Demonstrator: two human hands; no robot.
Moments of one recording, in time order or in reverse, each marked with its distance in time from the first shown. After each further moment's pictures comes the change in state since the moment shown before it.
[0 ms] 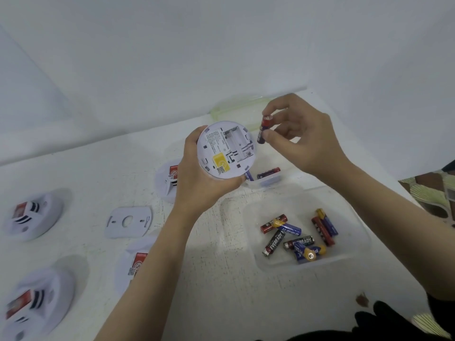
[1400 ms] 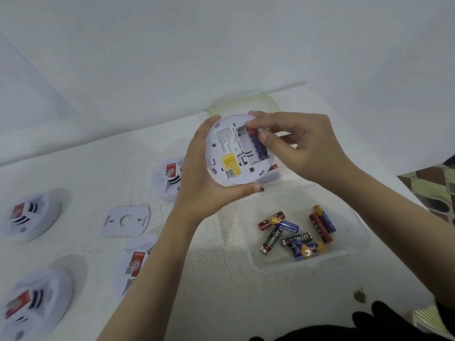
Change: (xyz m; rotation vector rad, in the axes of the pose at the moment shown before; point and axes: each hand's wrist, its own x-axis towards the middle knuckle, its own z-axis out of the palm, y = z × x) left_hand -0.005 0.022 0.001 -0.004 -0.121 0.224; right_hand -0.010 0.001 0.002 0.039 -0.034 -0.118
